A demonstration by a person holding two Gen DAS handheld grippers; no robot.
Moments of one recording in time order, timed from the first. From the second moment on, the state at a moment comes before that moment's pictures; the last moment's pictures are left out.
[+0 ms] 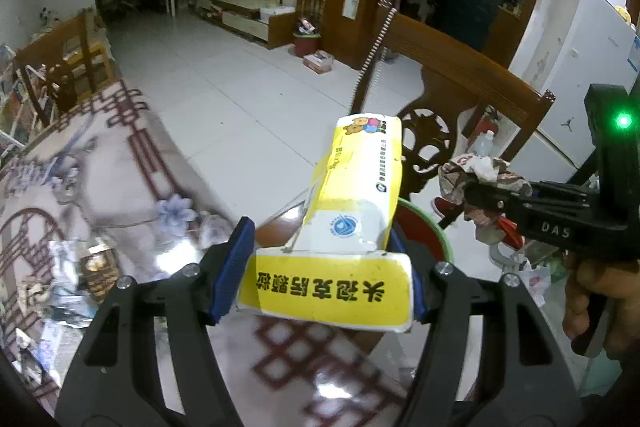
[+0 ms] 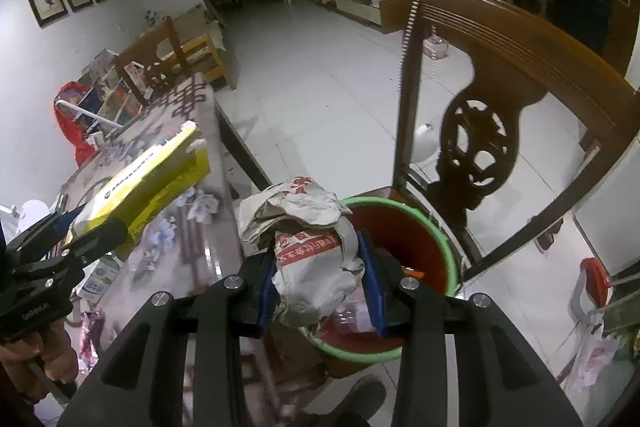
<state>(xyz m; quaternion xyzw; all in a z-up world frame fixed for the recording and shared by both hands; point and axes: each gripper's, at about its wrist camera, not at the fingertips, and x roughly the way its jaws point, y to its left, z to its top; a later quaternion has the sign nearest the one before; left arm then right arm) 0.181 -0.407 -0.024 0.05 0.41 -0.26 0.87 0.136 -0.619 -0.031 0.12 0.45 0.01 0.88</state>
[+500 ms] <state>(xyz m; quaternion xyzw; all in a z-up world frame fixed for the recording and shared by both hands) 0.184 -0.469 -0.045 0.05 0.44 -0.27 0.85 0.148 -0.663 -0.044 0.12 0.47 0.02 0.87</state>
